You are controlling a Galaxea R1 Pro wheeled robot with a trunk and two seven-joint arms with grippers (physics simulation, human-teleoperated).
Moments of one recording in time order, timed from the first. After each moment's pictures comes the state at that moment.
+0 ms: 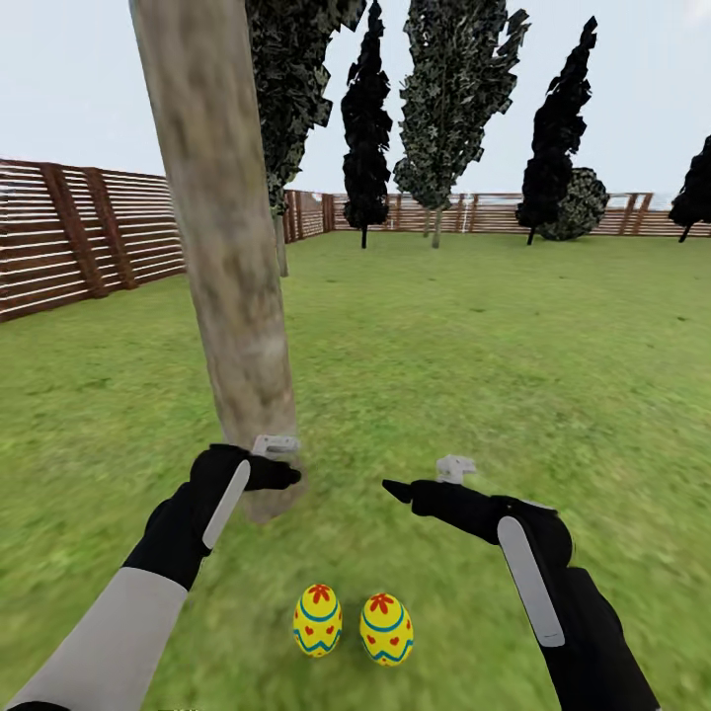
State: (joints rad) left arm -0.73 0.00 -0.19 -1.14 0.19 1.02 0.03; right arm -0.41 0.02 0.06 -1.57 -0.39 0.92 0.27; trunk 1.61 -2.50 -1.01
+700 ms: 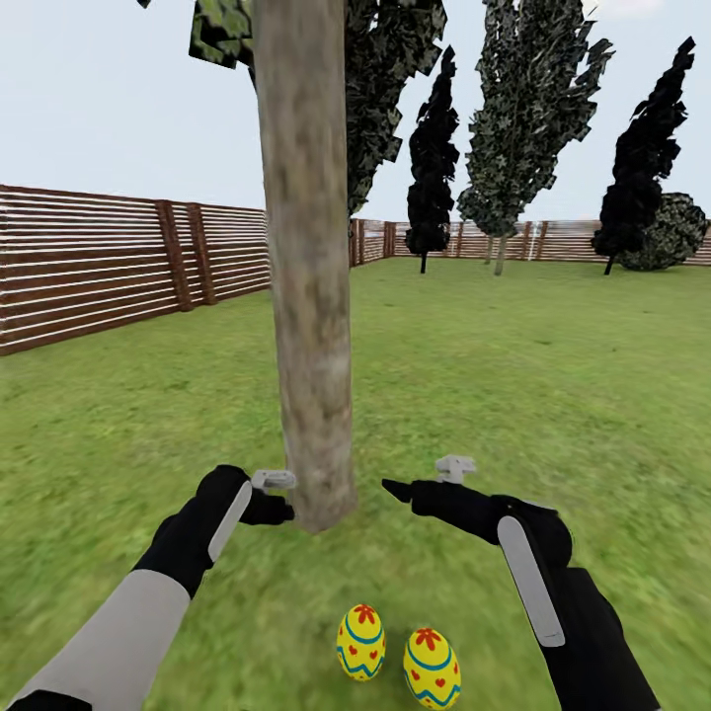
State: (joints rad) left arm -0.73 0.00 -0.18 -0.92 0.19 1.04 0.03; right arm -0.41 0.02 0.06 -1.58 -0.39 0.92 0.27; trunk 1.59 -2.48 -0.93
